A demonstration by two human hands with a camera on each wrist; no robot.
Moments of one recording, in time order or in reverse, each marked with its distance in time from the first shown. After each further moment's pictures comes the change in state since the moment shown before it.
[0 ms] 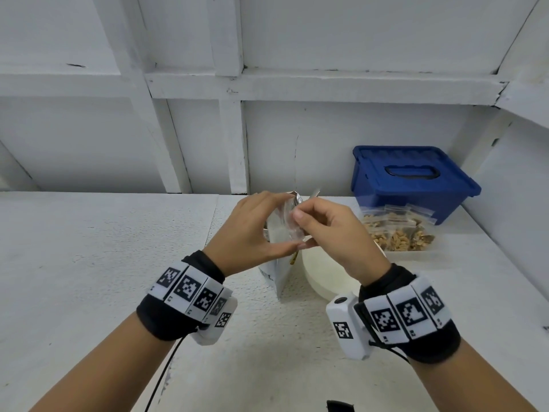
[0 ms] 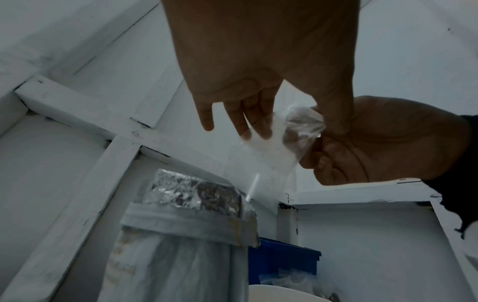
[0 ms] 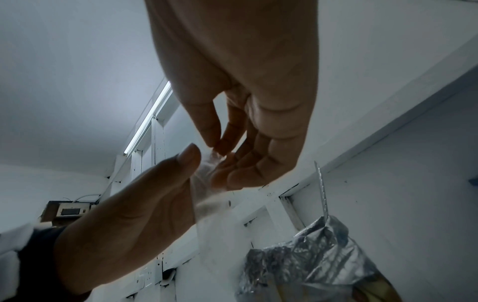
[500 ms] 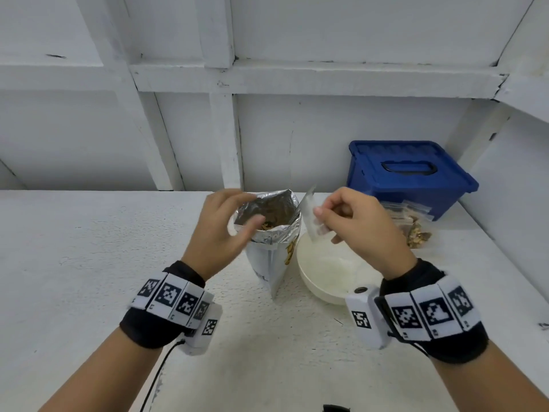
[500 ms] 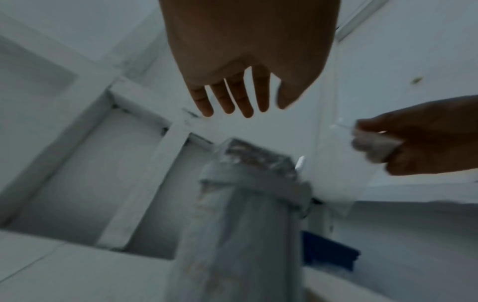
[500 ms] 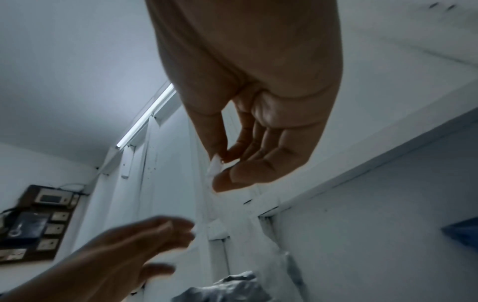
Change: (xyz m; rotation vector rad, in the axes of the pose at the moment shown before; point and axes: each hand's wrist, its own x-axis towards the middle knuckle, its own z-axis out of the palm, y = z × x) left_hand -0.013 -0.035 0.005 0.073 0.237 -0.126; right_hand 0.003 0.007 -0.034 -0.208 0.106 0.028
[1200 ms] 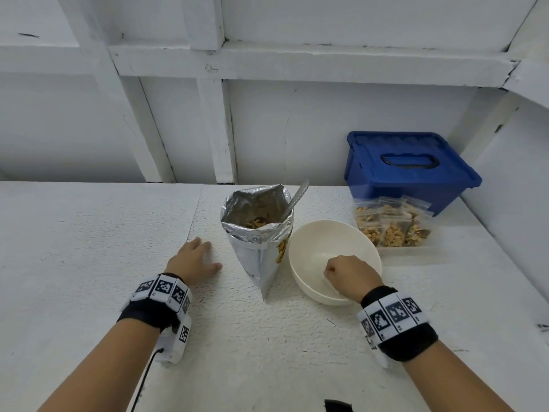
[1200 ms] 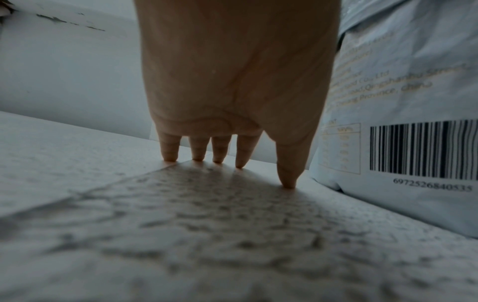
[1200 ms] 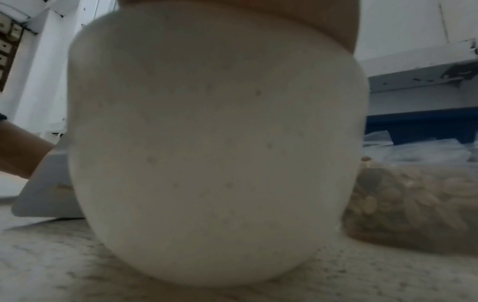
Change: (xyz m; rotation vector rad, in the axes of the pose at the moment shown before) left_hand -0.053 -0.122 0.052 0.407 -0.753 -0.747; right_hand 0.003 0.142 0.026 -0.784 -0.395 0.360
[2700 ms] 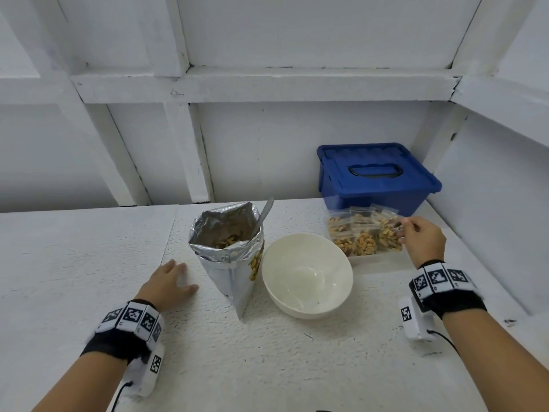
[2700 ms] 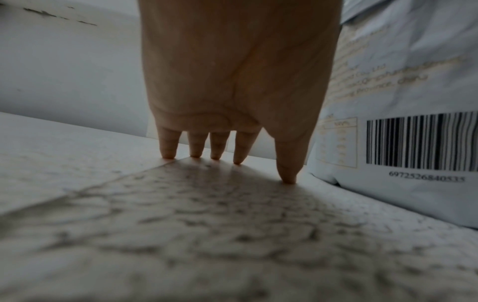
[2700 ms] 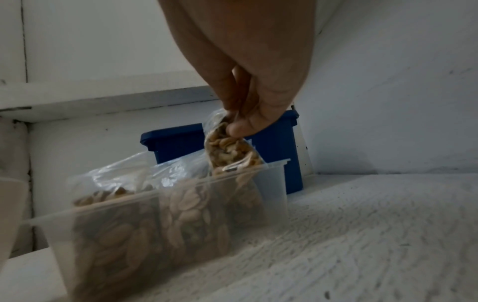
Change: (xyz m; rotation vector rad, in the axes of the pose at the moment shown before) left_hand -0.001 0.004 -0.002 -0.015 0.003 0.014; right_hand 0.026 0.150 -0.065 0.707 0.856 0.307
